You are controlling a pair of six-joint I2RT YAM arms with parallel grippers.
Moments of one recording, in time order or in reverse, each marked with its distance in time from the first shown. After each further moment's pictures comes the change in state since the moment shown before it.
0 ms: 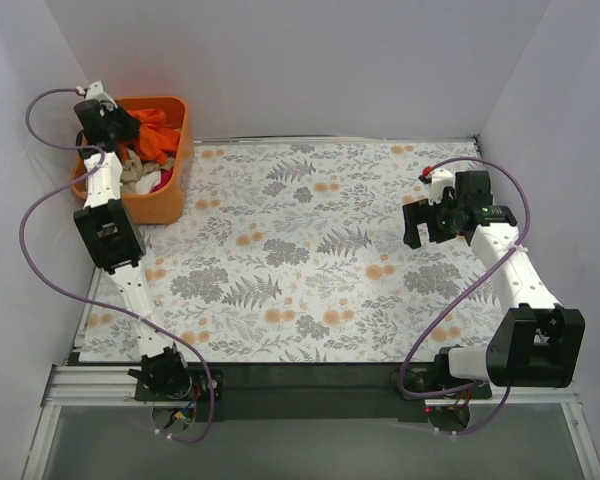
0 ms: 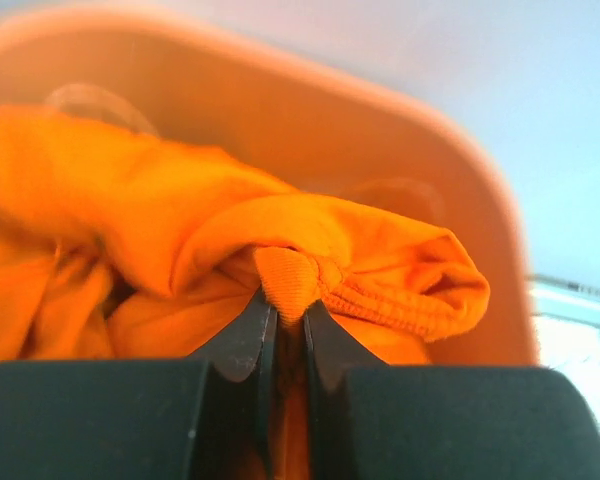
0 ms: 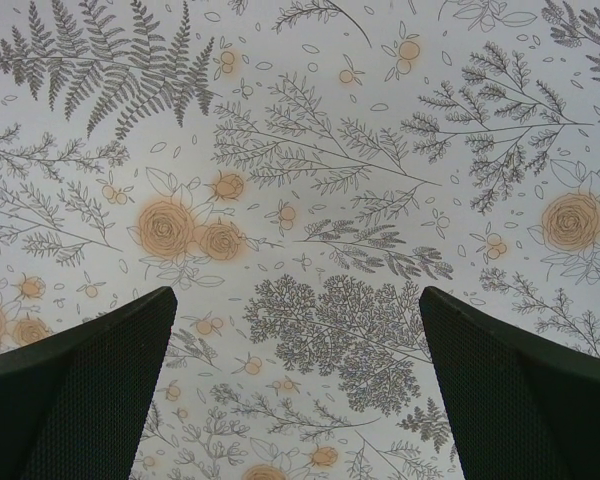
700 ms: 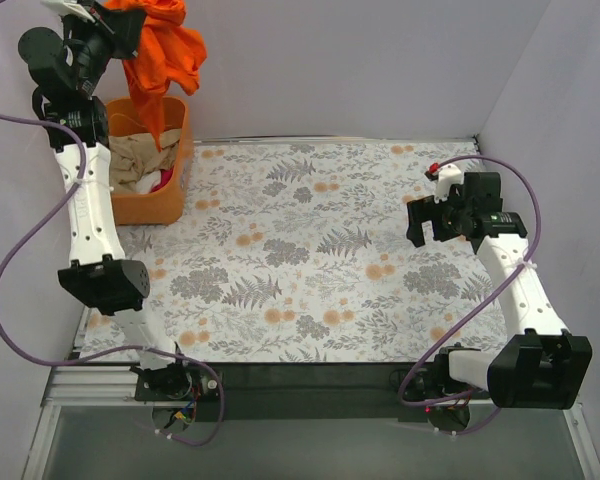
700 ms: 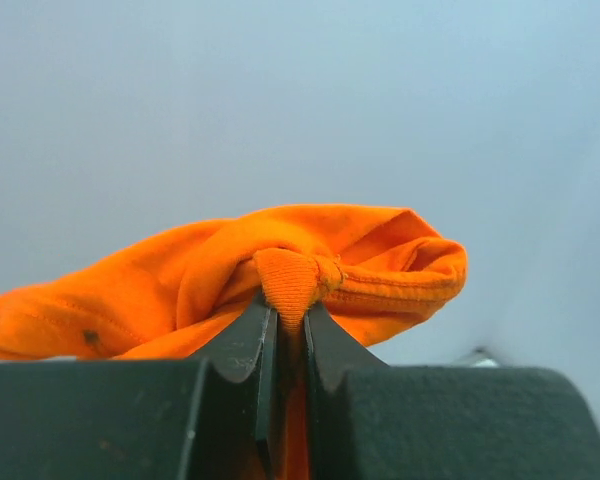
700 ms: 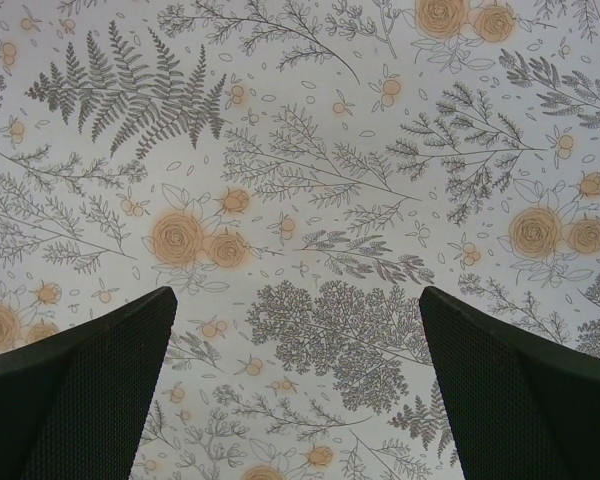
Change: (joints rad) left arm -0.141 -0.589 0.052 0.043 0.191 -0.142; right arm -0.006 -0.106 0.000 -0.001 -0.011 0.000
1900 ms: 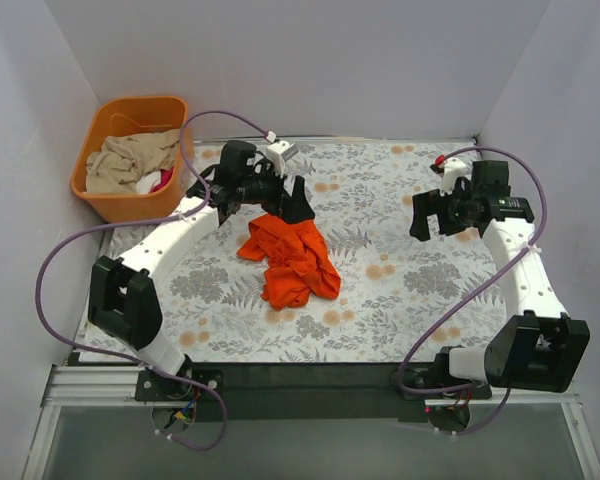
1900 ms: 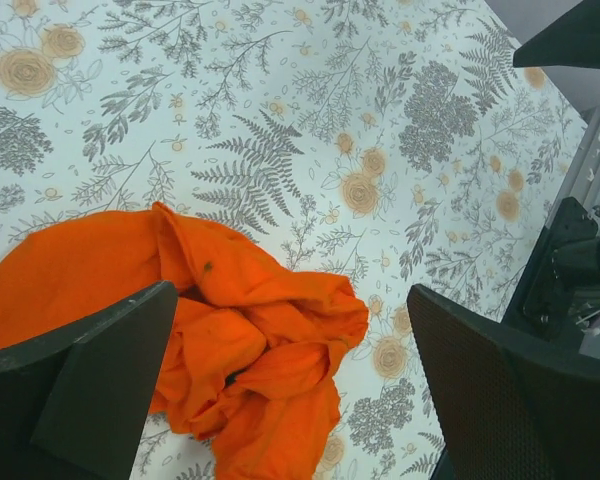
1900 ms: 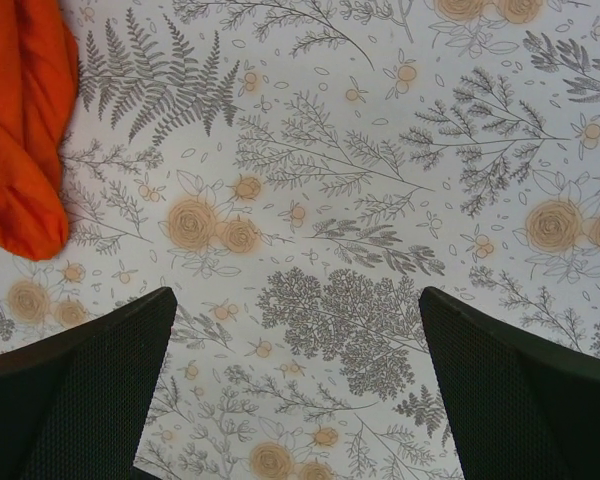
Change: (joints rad) left arm -0.668 -0.250 -0.973 -0.254 0.060 0.301; right arm -0.058 0.067 0.103 -0.112 -0.073 -0.026
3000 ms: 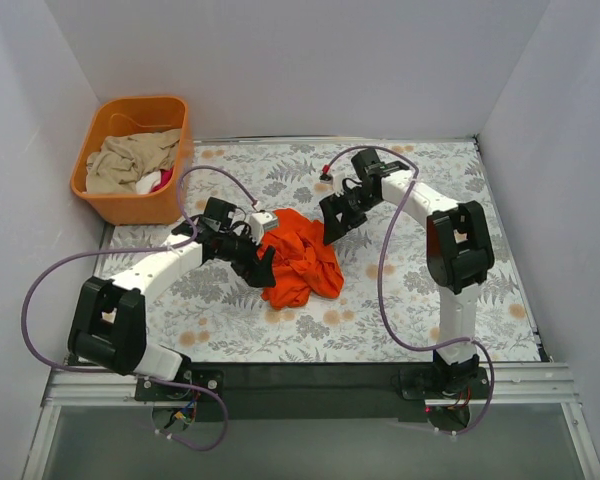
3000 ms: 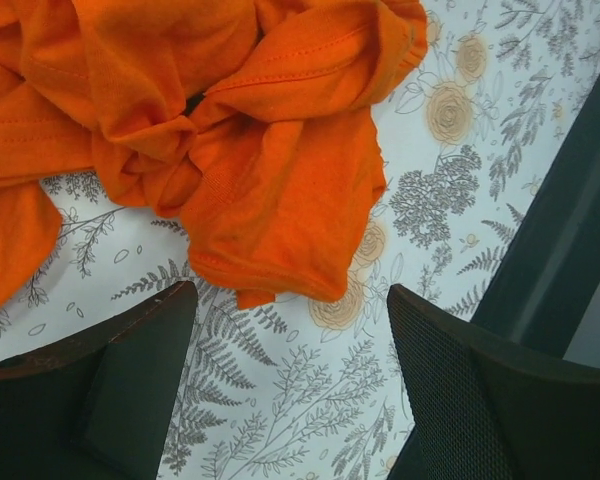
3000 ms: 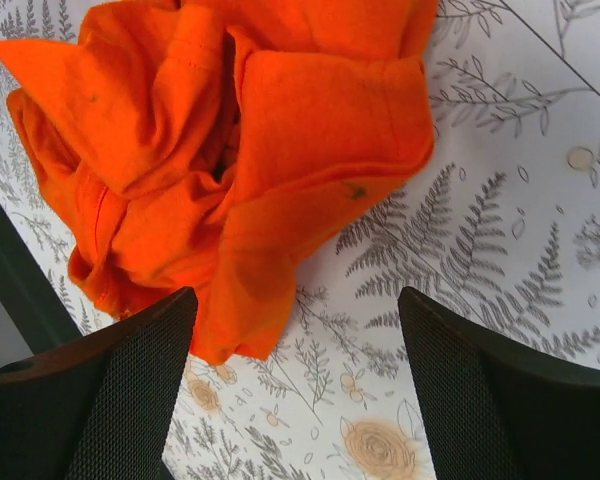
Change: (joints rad) left arm 0.109 -0.184 -0.431 -0.237 0.097 0.392; right arm 0.436 0.750 0.444 -0.037 -0.290 0.029
